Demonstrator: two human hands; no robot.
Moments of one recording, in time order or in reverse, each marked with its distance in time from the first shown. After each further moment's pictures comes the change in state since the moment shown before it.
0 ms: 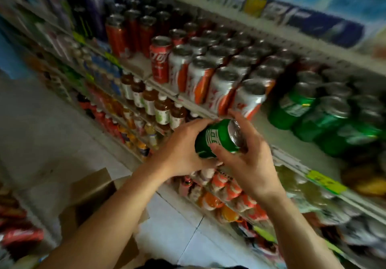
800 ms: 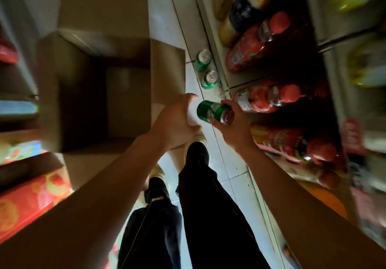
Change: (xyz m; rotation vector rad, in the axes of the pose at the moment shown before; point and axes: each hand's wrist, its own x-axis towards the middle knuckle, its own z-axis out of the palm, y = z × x) left_hand -0.202 -0.648 0.210 -0.149 0.163 -0.950; right_hand 0.005 0.575 0.535 -0.125 -0.702 0.418
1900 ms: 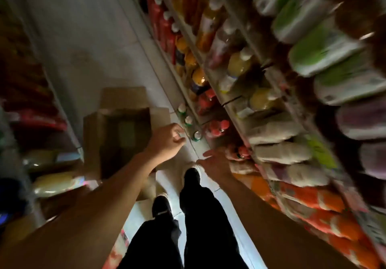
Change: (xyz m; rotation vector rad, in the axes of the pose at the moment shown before) left_hand -0.131 0.193 -0.125 0.070 0.063 0.023; right_hand -0.184 -0.179 -0.096 -0.026 -0.014 0.320
